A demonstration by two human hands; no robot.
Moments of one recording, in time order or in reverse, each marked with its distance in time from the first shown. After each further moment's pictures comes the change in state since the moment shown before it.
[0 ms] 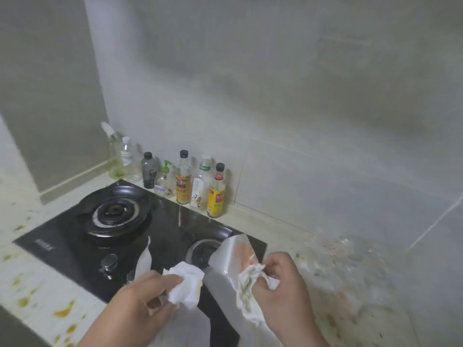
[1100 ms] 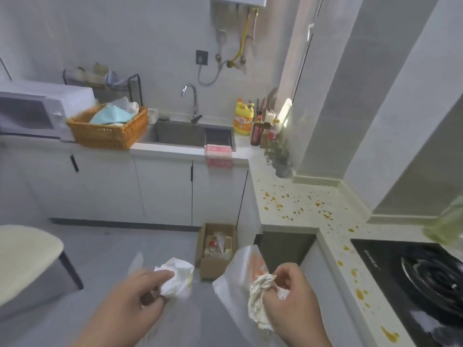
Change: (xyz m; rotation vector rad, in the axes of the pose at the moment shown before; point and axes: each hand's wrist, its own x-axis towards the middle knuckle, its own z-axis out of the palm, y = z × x) left_hand -0.518 -0.063 -0.324 0.351 0.815 -0.950; right_hand -0.321 -0.269 0.403 0.037 -0.967 -0.445
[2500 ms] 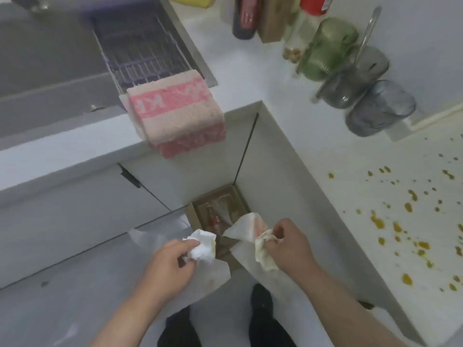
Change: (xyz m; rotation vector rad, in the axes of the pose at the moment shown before) left_hand 0.651 -0.343 0.248 -0.007 -0.777 -0.180; right_hand 0.600 0.131 0.332 -0.150 -0.034 0.697
